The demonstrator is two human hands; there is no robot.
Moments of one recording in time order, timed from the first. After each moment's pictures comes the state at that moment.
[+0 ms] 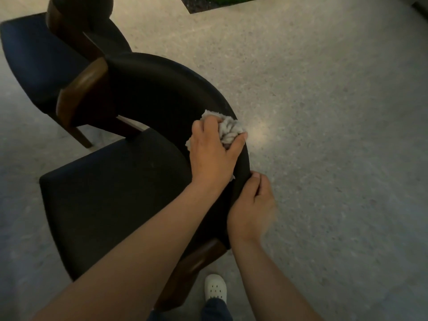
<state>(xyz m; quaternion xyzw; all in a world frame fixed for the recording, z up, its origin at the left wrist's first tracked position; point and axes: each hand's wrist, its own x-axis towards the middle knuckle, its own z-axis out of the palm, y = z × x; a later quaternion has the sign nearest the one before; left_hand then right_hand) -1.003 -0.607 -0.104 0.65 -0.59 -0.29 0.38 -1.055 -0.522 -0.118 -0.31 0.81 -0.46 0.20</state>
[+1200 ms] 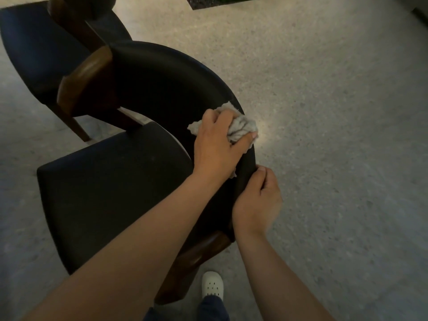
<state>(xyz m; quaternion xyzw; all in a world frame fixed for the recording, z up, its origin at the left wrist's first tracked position) -0.995 -0.607 -0.111 0.58 -0.65 -0.28 0.40 -1.056 -0.521 -0.120 -0.30 0.80 -0.47 0.20</state>
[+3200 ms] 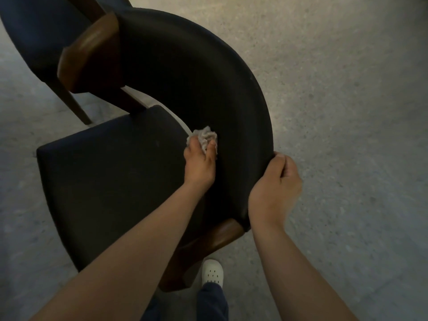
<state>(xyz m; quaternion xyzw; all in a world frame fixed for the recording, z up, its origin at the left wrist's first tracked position) -0.957 -0.585 -0.205 0.70 -0.41 -0.50 0.31 -1.056 -0.521 -0.118 -0.29 0.79 -0.48 0.23</state>
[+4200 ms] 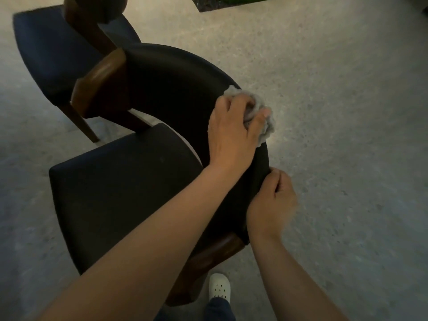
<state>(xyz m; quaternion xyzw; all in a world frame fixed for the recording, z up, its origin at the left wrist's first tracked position) -0.996 -0.618 -0.089 0.59 -0.64 -0.28 0.42 -1.055 -0.521 -0.120 -0.32 0.79 -0.49 0.19</state>
